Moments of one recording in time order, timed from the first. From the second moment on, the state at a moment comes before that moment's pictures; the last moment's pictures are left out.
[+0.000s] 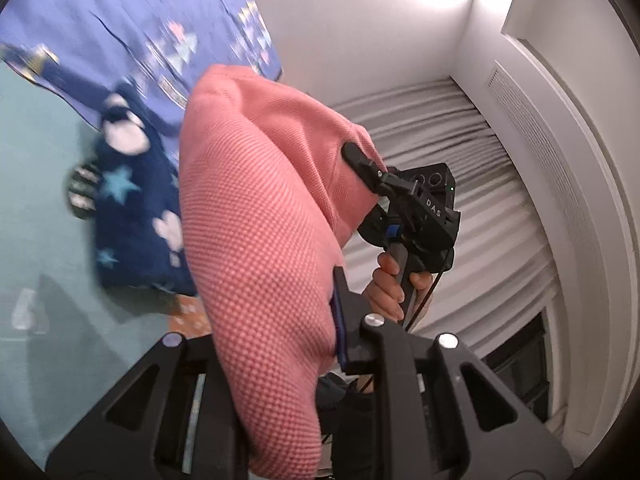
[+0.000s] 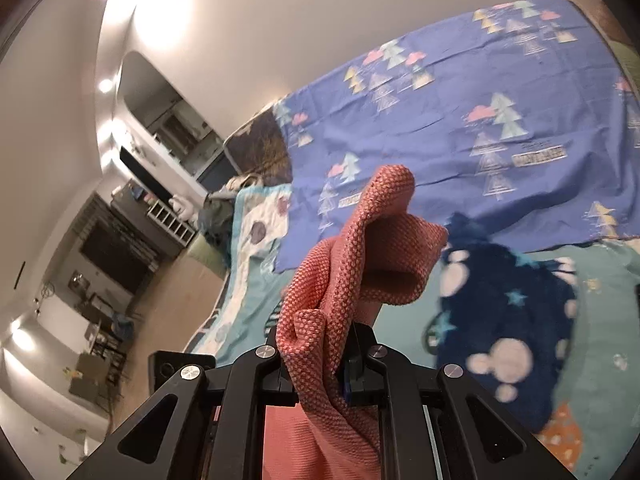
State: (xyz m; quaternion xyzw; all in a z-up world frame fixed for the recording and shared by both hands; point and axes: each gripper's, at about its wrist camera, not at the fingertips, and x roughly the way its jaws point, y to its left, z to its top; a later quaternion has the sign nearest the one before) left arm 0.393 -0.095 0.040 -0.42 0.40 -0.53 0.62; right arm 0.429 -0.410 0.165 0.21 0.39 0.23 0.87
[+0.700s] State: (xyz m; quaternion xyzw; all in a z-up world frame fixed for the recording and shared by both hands) left arm 0.493 0.119 -0.256 -0.58 0.43 -0.32 0.61; right arm 0.661 -0.132 -0.088 0.18 0.52 0.26 0.79
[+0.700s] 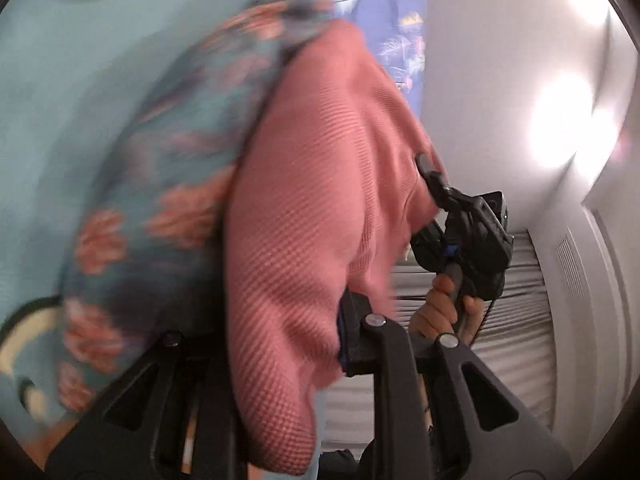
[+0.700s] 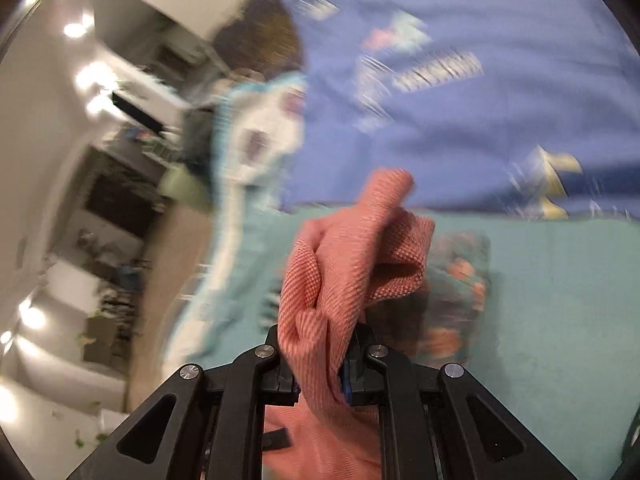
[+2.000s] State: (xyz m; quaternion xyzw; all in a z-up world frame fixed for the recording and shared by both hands) left arm 0.508 0.110 -0.167 -0.49 0.39 -0.32 0.72; right arm 0.492 -0.093 -0.075 -0.10 0.38 0.27 0.88
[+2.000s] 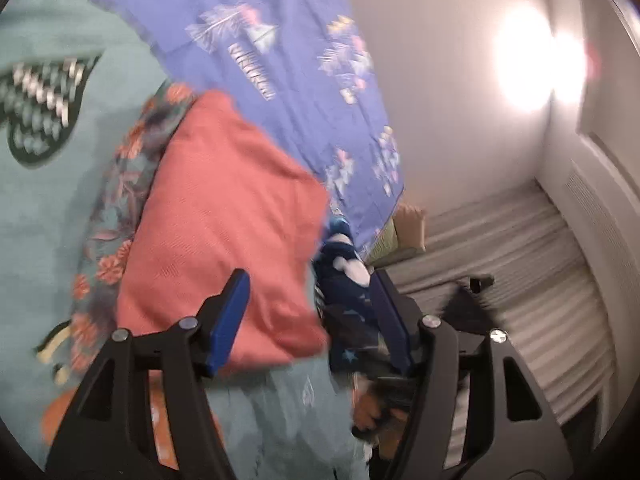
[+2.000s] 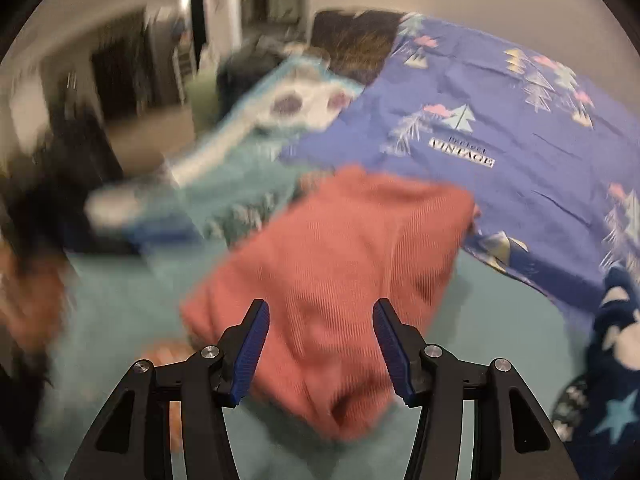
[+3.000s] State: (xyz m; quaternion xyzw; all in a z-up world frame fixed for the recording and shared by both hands) left arm 0.229 0.057 0.026 -0.22 0.36 -0.29 0.86; right arm 0.197 -0.277 0.094 -0.07 0.33 0.06 0.94
